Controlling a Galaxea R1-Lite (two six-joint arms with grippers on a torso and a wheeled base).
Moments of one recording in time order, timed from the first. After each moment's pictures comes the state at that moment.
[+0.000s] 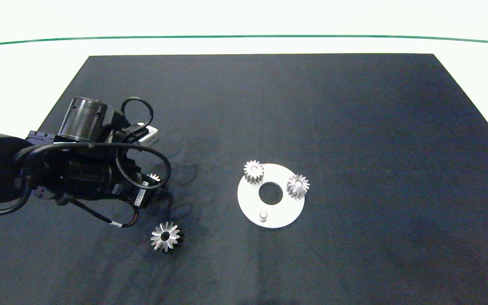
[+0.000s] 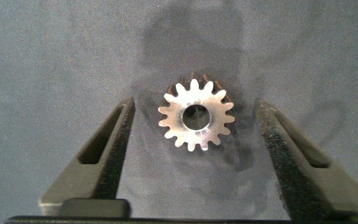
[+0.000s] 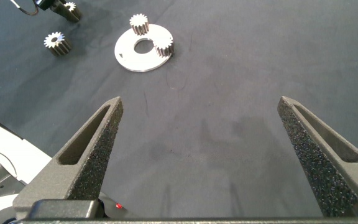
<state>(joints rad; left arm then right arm) -0.30 1.64 -1.08 0.18 0.08 0.23 0.17 0.33 -0.56 0.24 0.30 -0.15</state>
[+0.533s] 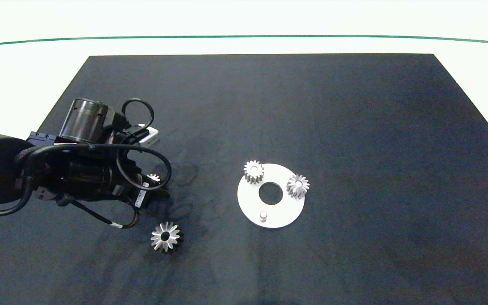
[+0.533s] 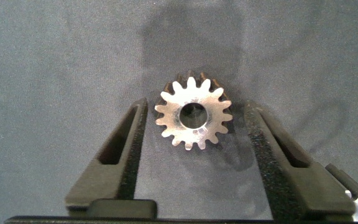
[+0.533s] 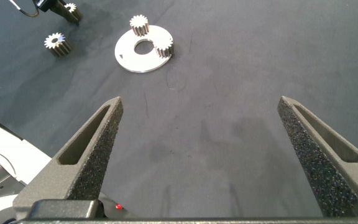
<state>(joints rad) -0.30 1.64 -1.08 0.18 0.08 0.23 0.17 0.32 -0.56 0.24 0.30 -0.15</state>
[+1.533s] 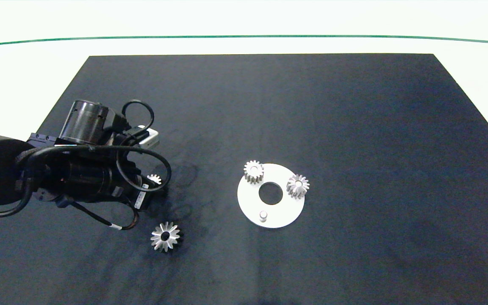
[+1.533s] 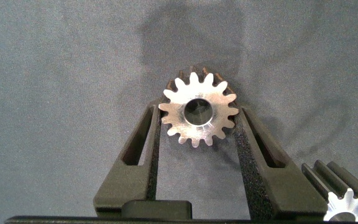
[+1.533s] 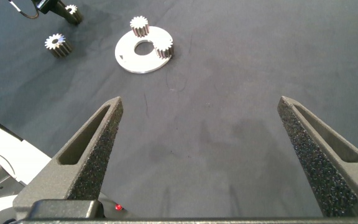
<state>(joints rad) -0.30 1.64 -1.07 0.18 0.08 0.23 0.17 0.31 -0.56 0.24 0.30 -0.15</state>
